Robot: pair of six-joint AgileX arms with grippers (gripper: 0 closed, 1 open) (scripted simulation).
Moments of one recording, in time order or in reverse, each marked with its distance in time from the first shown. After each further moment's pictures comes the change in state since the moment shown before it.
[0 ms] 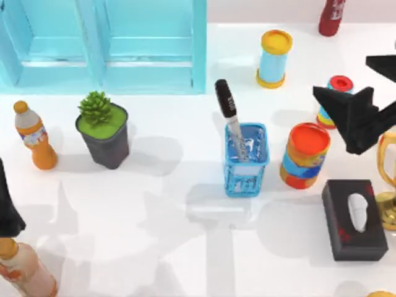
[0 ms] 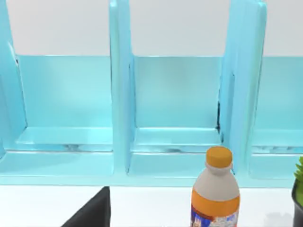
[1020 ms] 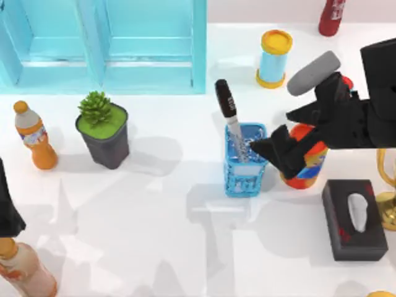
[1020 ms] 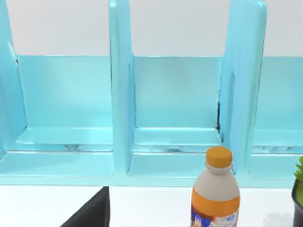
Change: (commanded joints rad) left arm 0.000 0.000 0.000 0.000 0.000 0.000; right arm 0.059 0.534 0.145 -0.007 -0.113 -0.118
